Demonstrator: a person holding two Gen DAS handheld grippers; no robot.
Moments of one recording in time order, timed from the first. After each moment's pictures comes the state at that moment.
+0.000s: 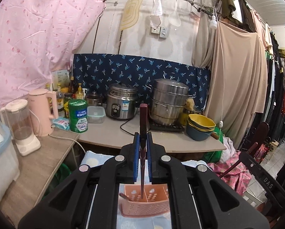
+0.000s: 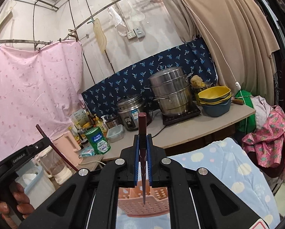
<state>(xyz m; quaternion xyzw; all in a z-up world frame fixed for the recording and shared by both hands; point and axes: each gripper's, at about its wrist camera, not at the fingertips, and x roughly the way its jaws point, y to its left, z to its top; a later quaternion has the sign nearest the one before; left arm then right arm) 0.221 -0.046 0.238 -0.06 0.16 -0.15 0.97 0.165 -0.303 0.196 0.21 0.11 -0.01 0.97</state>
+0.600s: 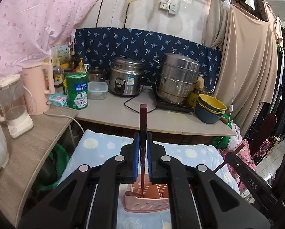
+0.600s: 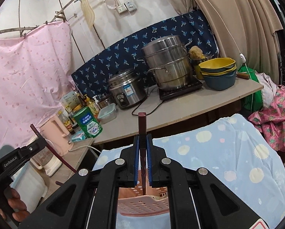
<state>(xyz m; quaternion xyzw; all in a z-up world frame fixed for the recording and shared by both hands) 0.276 -0.048 0.165 -0.06 0.24 -0.15 0.96 0.243 -0.295 0.115 0.21 0.20 -0.02 0.95</state>
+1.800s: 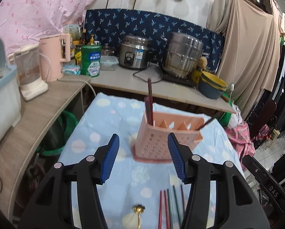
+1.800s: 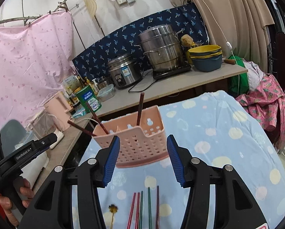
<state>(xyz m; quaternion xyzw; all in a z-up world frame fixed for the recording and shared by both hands) 0.181 -0.012 0.106 -0.06 0.30 -0.13 0.94 0.114 -0.273 0.081 0.21 0.25 -0.03 0.95</state>
